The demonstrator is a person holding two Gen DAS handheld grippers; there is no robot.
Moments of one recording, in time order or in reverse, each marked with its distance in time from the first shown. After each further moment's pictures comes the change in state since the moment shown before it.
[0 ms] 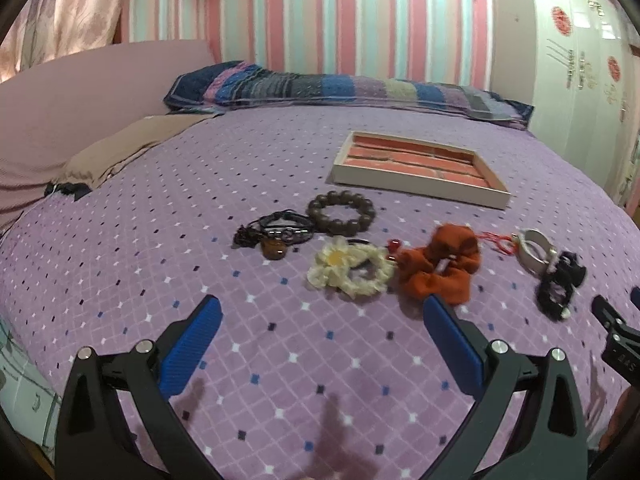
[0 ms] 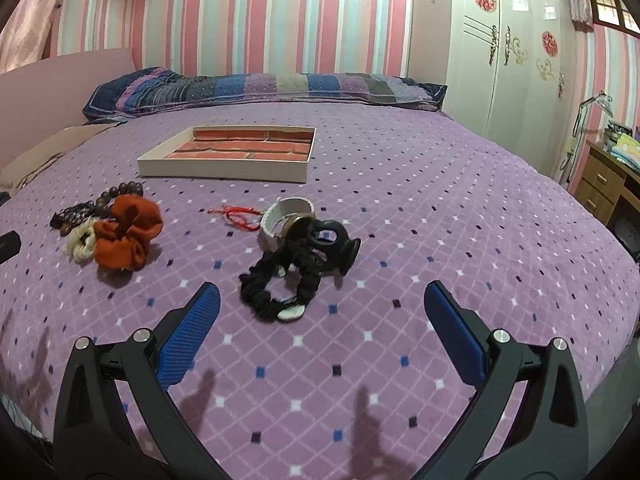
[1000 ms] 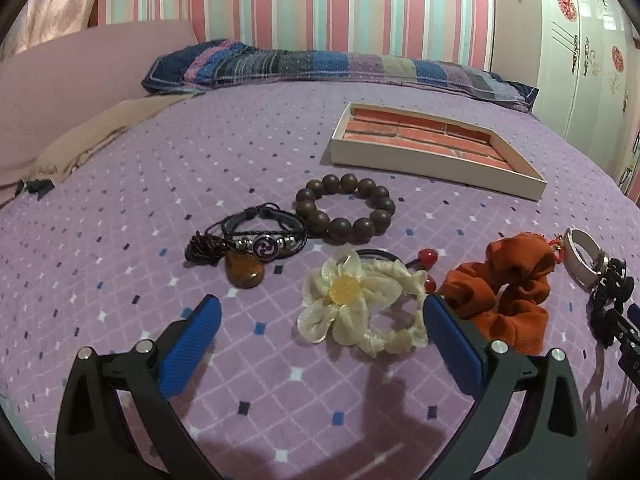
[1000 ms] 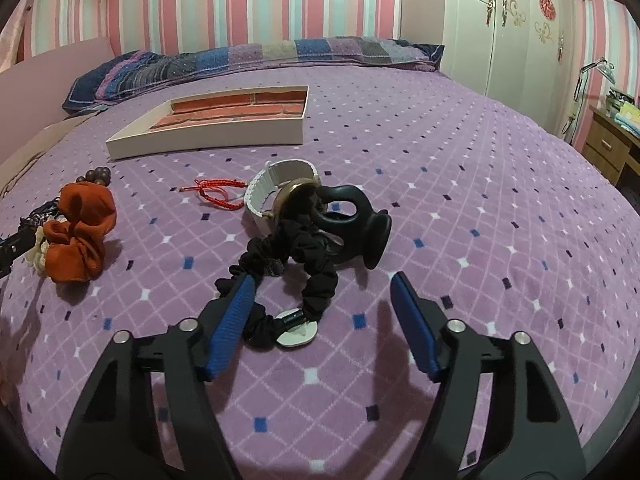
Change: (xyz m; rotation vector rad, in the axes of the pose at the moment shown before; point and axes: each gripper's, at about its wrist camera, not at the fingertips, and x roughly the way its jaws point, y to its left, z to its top) left arm 0.104 0.006 0.012 0.020 0.078 -0.050; right arm 0.074 0.009 -0.003 0.060 0.133 0.003
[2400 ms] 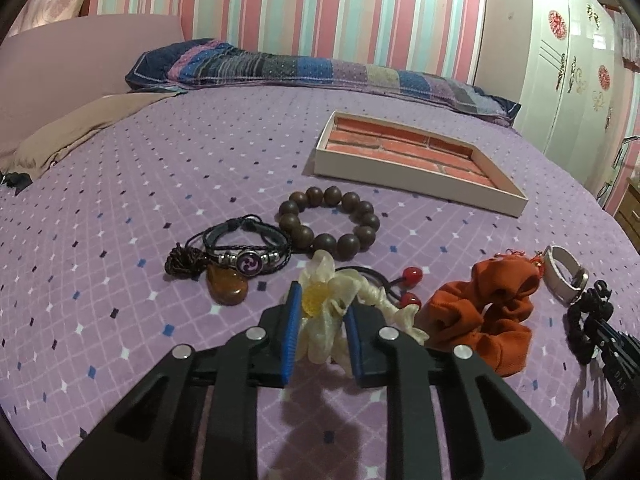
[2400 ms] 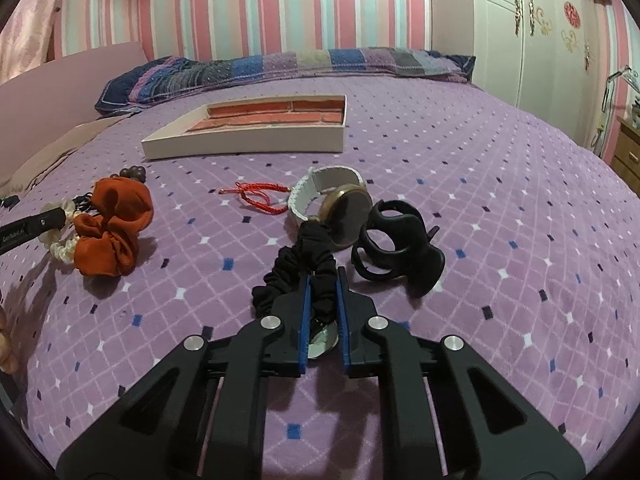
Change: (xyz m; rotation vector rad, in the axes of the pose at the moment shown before) left arm -0.004 0.008 0.009 -0.025 -0.041 -0.108; right arm -0.008 0.012 -0.007 -0.056 -0.071 0.118
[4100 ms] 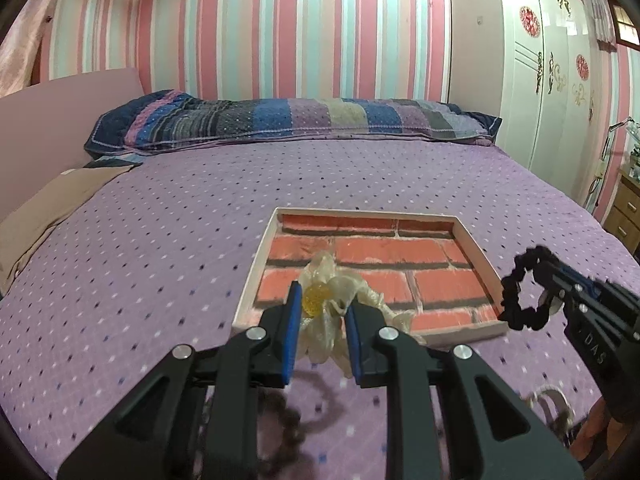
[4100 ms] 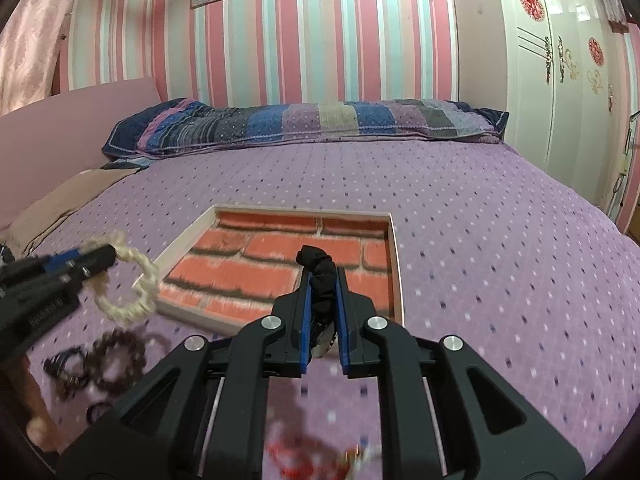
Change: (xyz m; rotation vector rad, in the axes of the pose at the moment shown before) left arm 0.079 -0.083 0.158 0.130 -0.096 -0.025; right arm 0.099 0.033 0.206 -0.018 -0.132 0.057
